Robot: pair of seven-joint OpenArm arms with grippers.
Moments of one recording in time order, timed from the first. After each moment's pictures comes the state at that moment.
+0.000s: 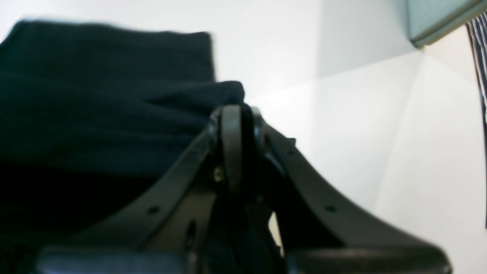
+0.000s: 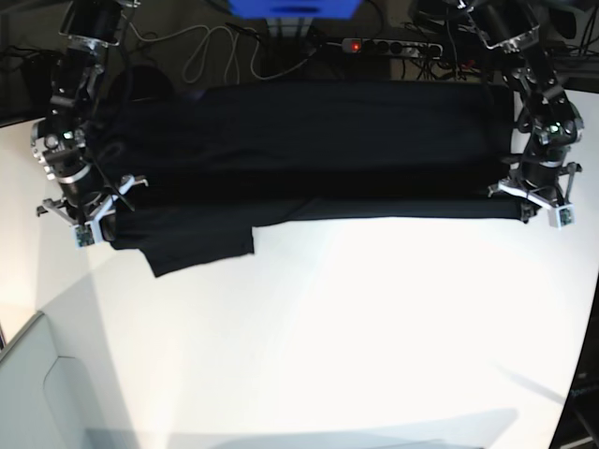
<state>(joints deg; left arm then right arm) 11.0 -15.3 -33.9 97.3 -18.0 -15.7 41.6 -9.9 10.0 21.5 100.1 1.3 29.8 -33.8</state>
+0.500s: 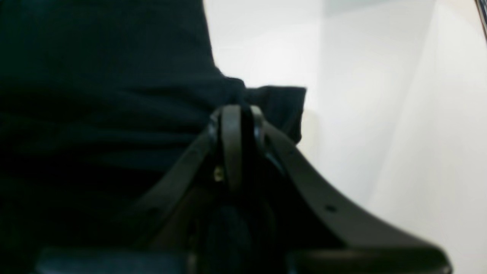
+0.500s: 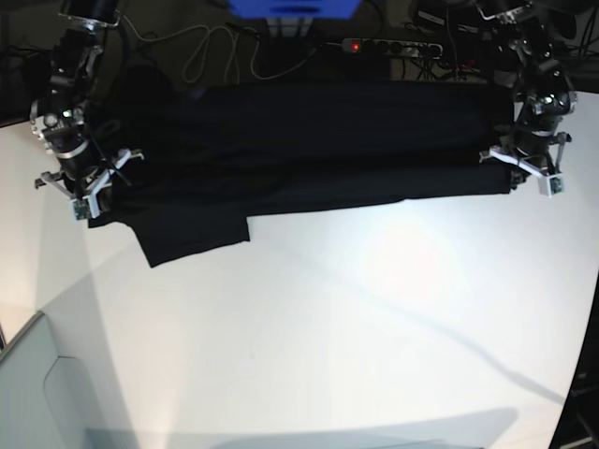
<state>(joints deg) 19.1 -14.9 -33.8 98.0 -22.1 -15.7 41.1 -15.6 10.0 23.5 100.0 1.2 29.8 -33.8</state>
